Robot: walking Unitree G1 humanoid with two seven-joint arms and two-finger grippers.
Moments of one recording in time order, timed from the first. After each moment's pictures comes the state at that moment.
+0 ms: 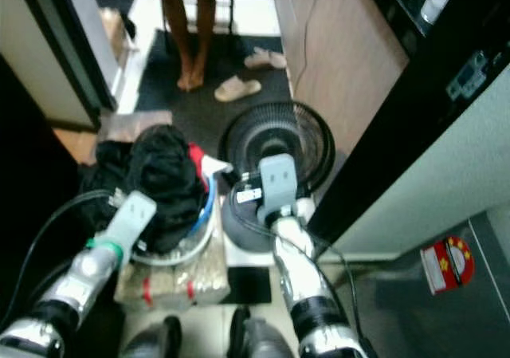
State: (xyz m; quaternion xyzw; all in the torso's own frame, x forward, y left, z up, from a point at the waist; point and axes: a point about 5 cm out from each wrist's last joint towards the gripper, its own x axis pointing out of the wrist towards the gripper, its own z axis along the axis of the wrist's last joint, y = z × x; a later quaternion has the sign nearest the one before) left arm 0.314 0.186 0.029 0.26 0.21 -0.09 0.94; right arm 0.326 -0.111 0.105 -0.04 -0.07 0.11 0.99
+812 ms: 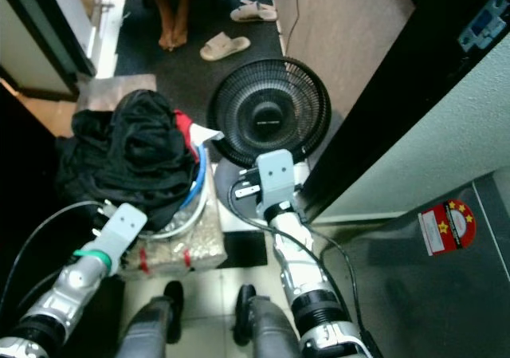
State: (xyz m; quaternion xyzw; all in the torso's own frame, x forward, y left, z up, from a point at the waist) left arm 0.304 0.196 0.029 0.28 0.18 -0.09 0.94; right arm 0.332 -0.105 0.118 -0.04 -0.09 0.11 0.99
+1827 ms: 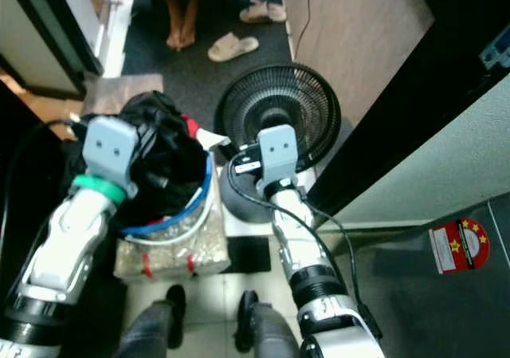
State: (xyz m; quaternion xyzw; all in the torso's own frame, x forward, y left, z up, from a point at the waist) left arm 0.318 0.117 0.230 0.13 -0.22 -0.17 0.95; right arm 0.353 -0.107 0.150 -0.04 -0.13 0.10 0.99
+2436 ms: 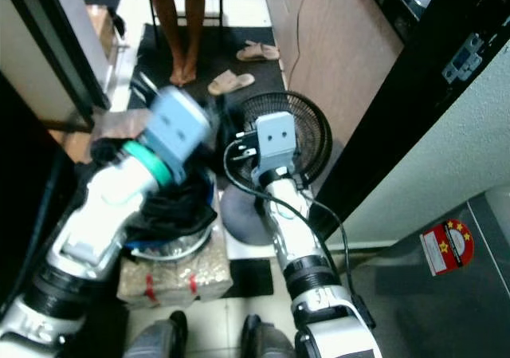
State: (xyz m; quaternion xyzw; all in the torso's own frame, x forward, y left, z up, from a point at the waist) left arm 0.319 0.061 0.212 0.23 -0.15 -0.30 0.91; right arm 0.357 -0.100 0.166 -0.03 -0.17 0.10 0.98
